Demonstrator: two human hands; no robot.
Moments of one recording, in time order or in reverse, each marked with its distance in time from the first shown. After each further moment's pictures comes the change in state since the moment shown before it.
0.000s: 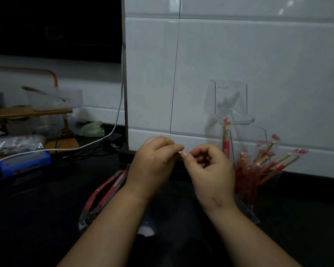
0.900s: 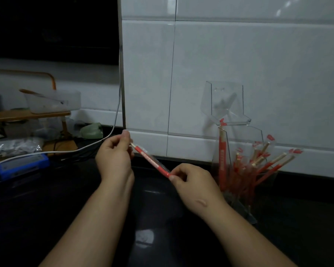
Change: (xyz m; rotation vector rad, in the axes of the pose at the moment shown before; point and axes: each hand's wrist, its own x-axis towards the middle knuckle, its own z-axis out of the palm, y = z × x) left_hand 0.007 -0.033 -0.011 -0.716 0.574 -1.289; right_hand 0.001 0.017 -0.001 -0.596 -0.512 0.213
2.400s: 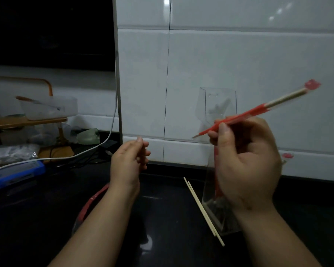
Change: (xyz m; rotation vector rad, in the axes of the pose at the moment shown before) left_hand -0.026 0.006 0.007 0.091 -0.381 -0.022; right_hand -0.022 -0.029 -0.075 0.443 0.850 -0.518
